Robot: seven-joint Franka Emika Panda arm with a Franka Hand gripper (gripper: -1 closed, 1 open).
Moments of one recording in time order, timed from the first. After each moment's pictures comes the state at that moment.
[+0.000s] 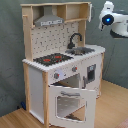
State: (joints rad) arm -0.49 -0.83 0.65 -2.20 -1.11 2.20 0.92
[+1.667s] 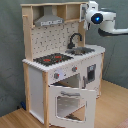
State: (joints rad) arm -0.57 -0.57 0.87 -1.94 -1.17 2.23 0.91
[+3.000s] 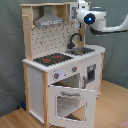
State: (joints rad) arm -0.76 -0.36 1.13 -1.74 -1.34 2.23 0.90
